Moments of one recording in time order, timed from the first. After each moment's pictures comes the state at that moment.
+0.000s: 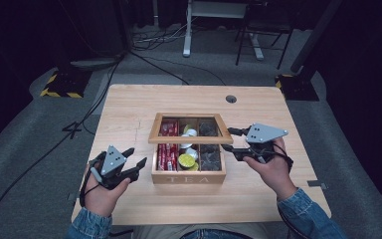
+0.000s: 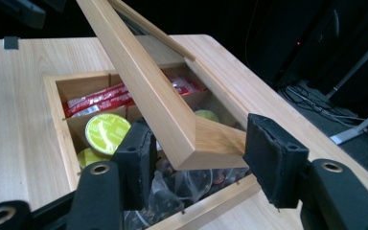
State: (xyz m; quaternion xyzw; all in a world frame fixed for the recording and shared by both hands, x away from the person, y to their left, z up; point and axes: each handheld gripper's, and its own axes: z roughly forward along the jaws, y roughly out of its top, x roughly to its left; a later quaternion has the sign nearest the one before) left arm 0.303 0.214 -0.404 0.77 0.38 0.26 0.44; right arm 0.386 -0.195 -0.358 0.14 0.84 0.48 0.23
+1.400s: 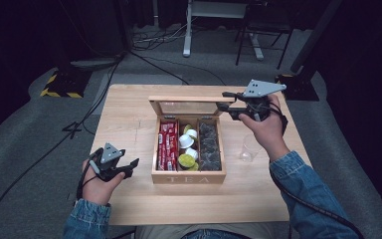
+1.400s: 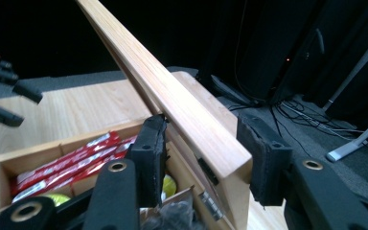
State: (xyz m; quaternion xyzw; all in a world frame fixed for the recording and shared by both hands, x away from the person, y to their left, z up) left arm 0.338 0.240 -0.444 0.78 0.44 0.22 0.38; right arm 0.464 -0.180 -0.298 0.16 0.81 0.51 0.22
